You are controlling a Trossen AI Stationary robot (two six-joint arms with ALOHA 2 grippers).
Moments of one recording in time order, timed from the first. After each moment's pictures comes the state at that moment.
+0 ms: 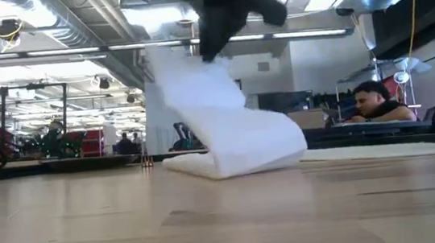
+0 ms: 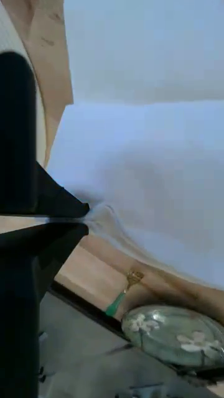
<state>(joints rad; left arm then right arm) -0.75 1.50 1.03 -0.36 -0.98 -0.19 0.11 2.04 1.85 -0.98 0.36 -0.73</state>
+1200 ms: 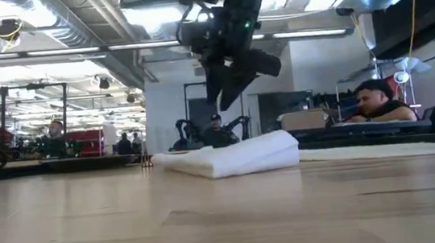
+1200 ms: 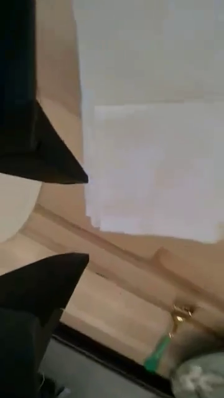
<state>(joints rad) -0.73 1.50 1.03 -0.45 -0.98 -0.26 -0.03 2.04 1.70 -0.87 0.25 -0.68</state>
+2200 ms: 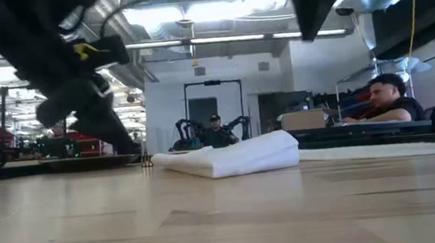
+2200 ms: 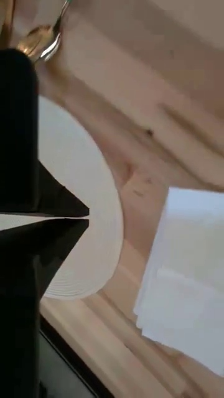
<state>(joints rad) -0.32 1.50 0.65 -0.17 -0.59 -0.38 0.34 1.85 1.71 -1.37 0.28 -0.41</state>
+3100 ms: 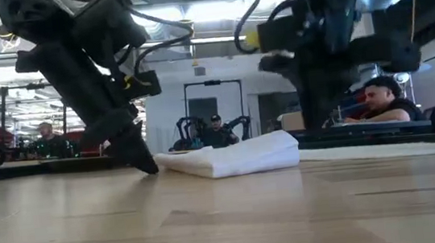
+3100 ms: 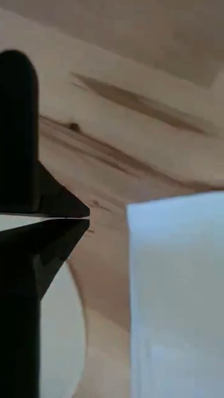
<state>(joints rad) -0.13 1.67 0.65 0.01 -0.39 -0.25 0.22 1.83 1.20 -0.73 0.17 -0.27</state>
